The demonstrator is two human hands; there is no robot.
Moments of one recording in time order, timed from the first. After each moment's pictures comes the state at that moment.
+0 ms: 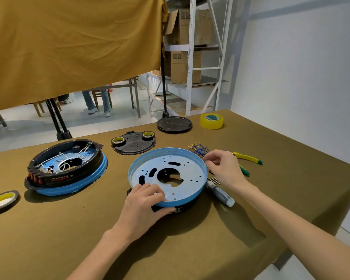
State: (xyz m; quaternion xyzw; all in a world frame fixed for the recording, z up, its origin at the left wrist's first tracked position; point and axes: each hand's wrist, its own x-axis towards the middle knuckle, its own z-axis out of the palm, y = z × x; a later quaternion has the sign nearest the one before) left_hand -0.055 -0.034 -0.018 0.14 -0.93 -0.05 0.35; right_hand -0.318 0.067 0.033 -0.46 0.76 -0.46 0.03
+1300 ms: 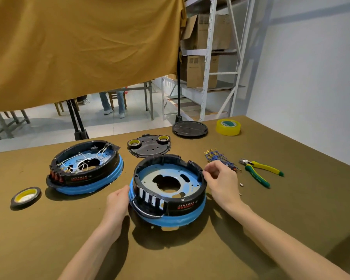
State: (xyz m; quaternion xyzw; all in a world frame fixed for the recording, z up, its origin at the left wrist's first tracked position) left_hand -0.012 -0.073 0.003 0.55 -0.52 -0.57 0.33; right_hand -0.266 0.034 0.013 -0.45 0.75 -0.49 -0.02
